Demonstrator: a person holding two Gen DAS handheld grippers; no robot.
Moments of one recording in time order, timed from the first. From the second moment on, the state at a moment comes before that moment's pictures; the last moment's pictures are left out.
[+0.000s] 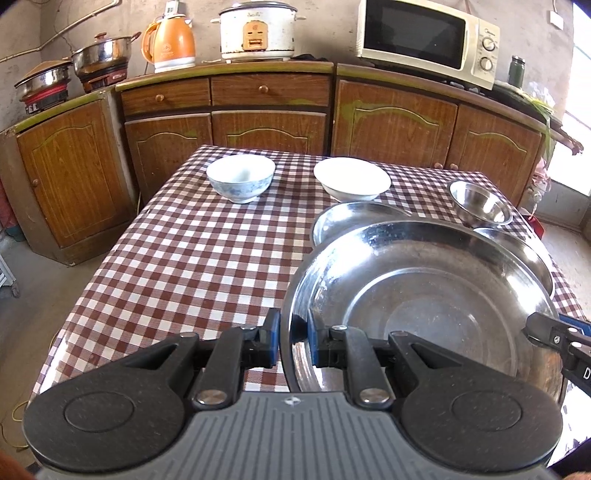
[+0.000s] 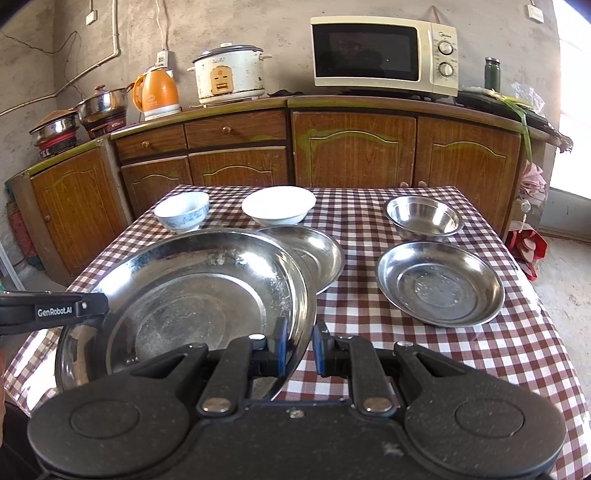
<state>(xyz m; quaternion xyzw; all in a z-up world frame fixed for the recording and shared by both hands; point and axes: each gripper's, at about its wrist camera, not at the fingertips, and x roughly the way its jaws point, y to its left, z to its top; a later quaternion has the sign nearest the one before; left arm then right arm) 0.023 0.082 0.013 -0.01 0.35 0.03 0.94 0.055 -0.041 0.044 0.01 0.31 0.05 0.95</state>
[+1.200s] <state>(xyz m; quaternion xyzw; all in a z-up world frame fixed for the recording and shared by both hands) 0.026 0.047 -0.005 0.00 0.36 0.00 0.93 0.045 -0.077 0.033 0.02 0.32 0.00 0.95</state>
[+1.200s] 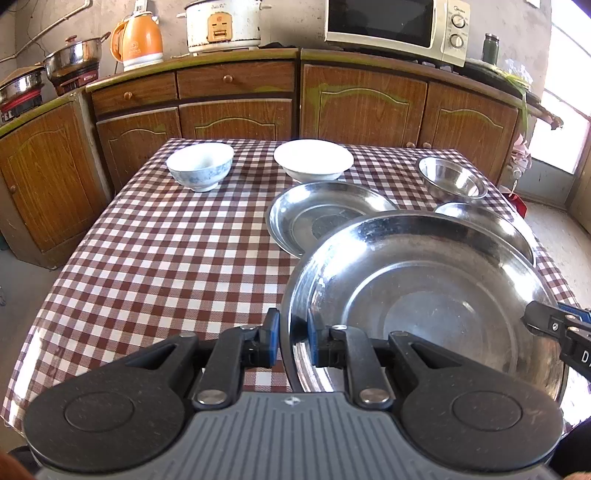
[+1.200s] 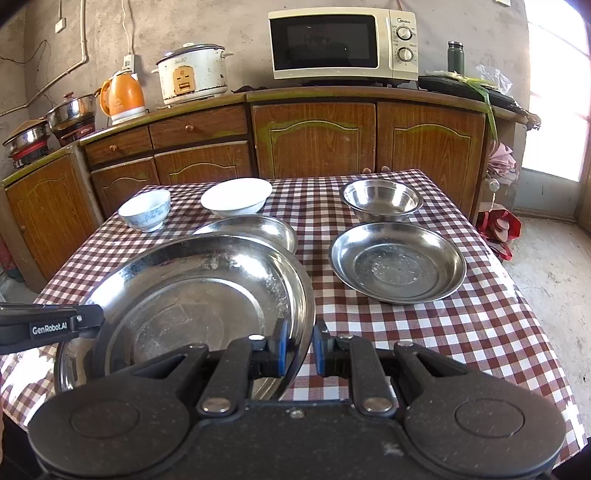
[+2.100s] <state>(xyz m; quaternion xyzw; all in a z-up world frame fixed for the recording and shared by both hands) 0.033 0.032 -0.024 0.01 0.38 -0.01 0.92 0.050 -0.096 0.012 0.04 0.34 -0.02 0.94</state>
